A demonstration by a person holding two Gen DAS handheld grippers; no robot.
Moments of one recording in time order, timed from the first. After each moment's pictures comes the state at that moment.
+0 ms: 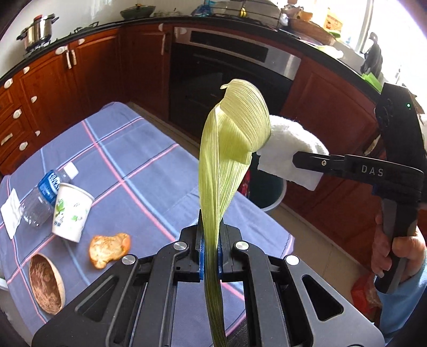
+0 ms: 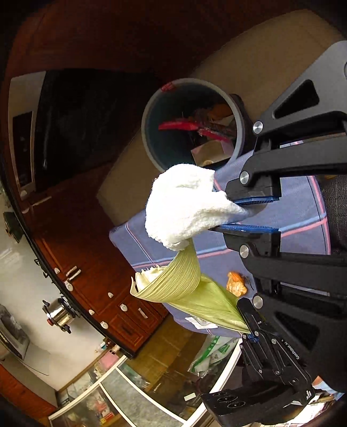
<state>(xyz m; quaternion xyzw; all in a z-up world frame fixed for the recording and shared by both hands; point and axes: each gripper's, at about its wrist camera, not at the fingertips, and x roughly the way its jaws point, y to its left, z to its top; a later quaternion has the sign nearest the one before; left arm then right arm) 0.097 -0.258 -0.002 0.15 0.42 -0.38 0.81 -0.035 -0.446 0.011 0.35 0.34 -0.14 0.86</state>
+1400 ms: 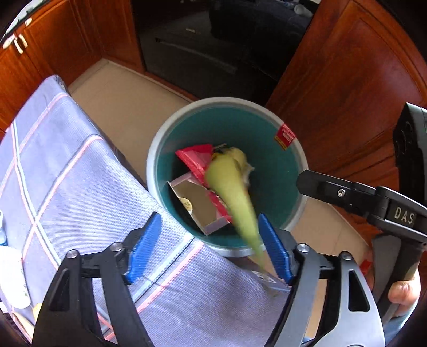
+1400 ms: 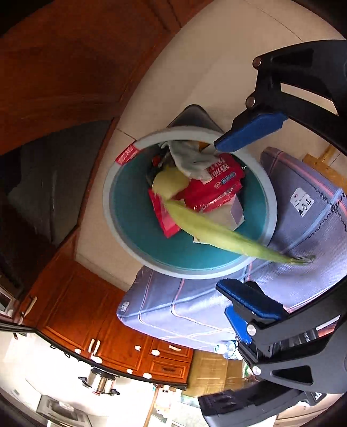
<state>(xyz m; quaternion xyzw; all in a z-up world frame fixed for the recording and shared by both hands) 0.164 -0.423 -0.116 0.24 0.54 -0.35 0.73 -0.026 -0.574 -0.138 0.50 0.39 -0.19 0.75</state>
